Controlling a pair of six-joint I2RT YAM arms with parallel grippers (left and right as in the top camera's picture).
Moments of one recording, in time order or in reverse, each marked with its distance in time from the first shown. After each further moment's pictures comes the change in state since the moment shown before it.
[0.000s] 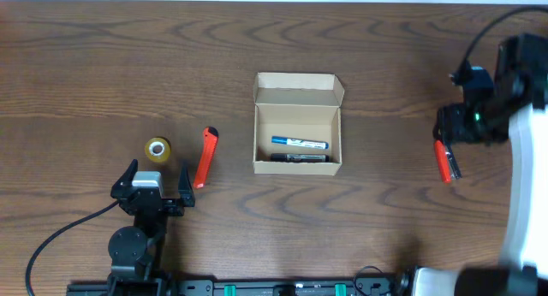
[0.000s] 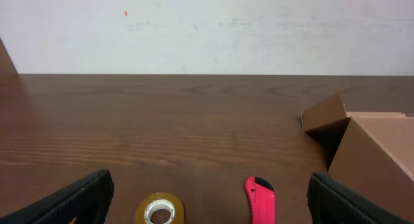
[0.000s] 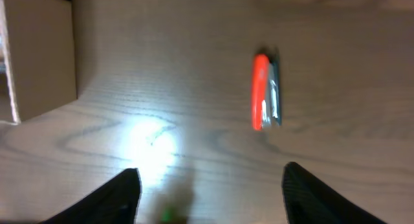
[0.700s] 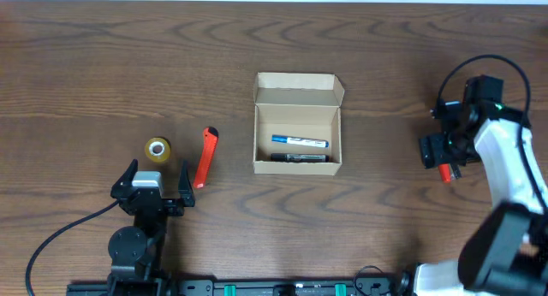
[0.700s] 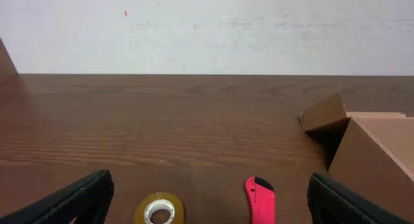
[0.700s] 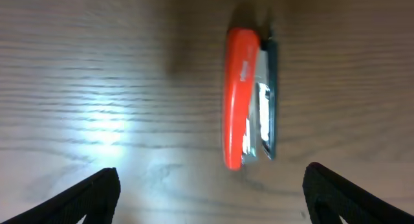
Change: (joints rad) left arm 0.000 0.000 0.000 0.000 0.000 0.000; right arm -0.036 0.162 -0.415 0.441 0.159 -0.094
